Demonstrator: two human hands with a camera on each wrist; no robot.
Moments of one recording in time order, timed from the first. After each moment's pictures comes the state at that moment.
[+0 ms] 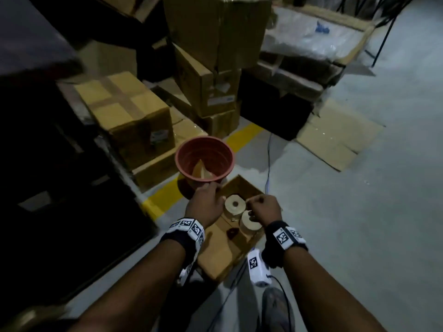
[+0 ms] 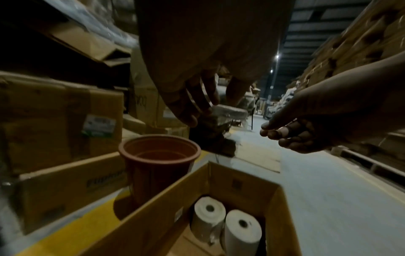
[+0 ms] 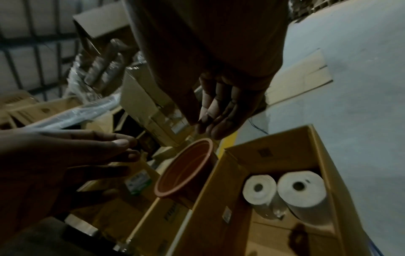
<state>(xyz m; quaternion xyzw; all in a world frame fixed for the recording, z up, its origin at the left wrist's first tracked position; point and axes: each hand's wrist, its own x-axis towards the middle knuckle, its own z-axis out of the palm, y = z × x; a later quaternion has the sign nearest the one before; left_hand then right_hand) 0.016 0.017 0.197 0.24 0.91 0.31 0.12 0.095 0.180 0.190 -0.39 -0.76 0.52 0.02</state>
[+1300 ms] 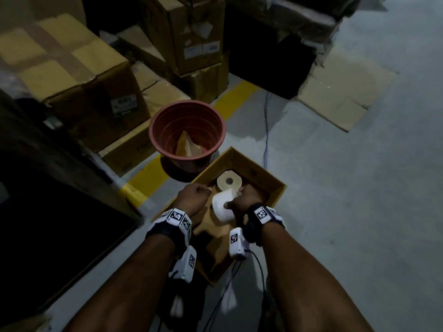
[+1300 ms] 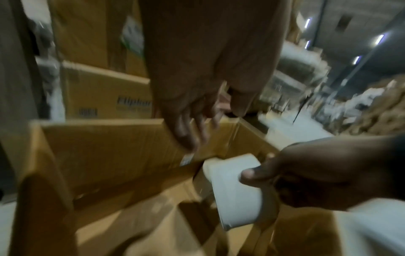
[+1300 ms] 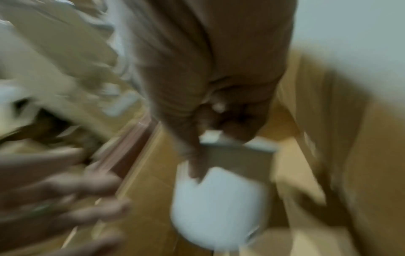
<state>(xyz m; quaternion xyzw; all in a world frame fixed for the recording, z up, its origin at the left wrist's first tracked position) -0.024 0.041 0.096 0.05 0.87 0.37 0.33 0.038 0.202 0.051 -0.41 -0.78 0.43 -0.19</state>
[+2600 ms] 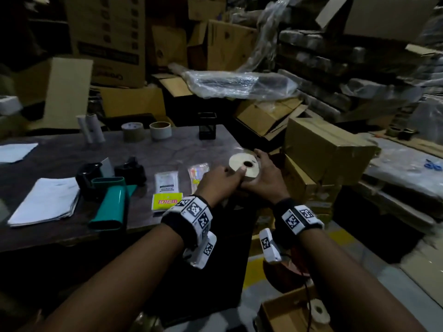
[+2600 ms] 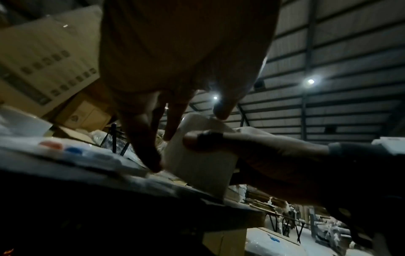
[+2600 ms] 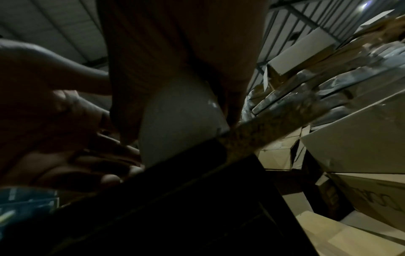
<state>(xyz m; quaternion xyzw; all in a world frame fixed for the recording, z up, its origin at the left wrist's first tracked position) 0.014 -0.263 0.580 0.01 0.87 0.49 -0.04 -0.014 -0.108 0.567 0.14 -0.88 0.41 0.20</state>
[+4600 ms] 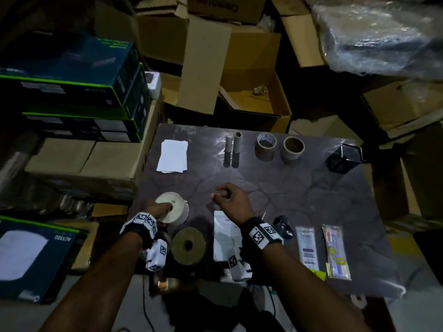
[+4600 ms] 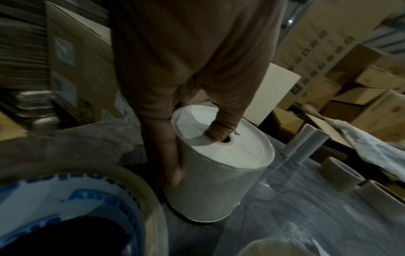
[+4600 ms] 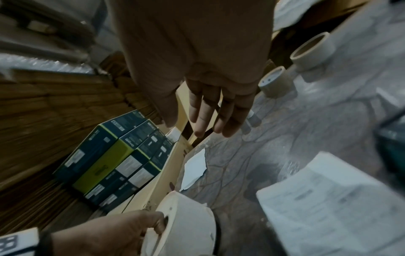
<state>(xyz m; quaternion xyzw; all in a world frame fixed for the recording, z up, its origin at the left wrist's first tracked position) 0.044 -0.840 0.687 -0.54 0.67 0.48 0.17 -0.040 -0.620 0.711 0.09 -0.81 0.54 -0.23</state>
